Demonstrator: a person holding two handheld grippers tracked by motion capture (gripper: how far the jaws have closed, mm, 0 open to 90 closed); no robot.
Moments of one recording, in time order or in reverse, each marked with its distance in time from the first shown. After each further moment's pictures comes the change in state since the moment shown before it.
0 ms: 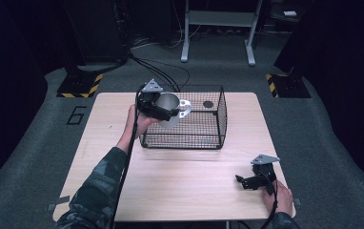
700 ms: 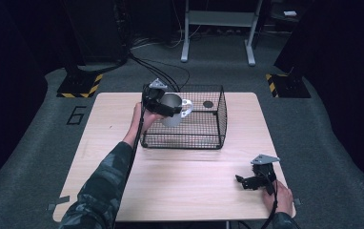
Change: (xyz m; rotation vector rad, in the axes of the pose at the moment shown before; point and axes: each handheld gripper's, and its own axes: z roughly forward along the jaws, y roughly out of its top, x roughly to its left) left arm 0.024 -0.007 0.040 0.070 -0.003 -0.065; right arm -0.001 0.000 0.000 0.006 -0.007 -0.017
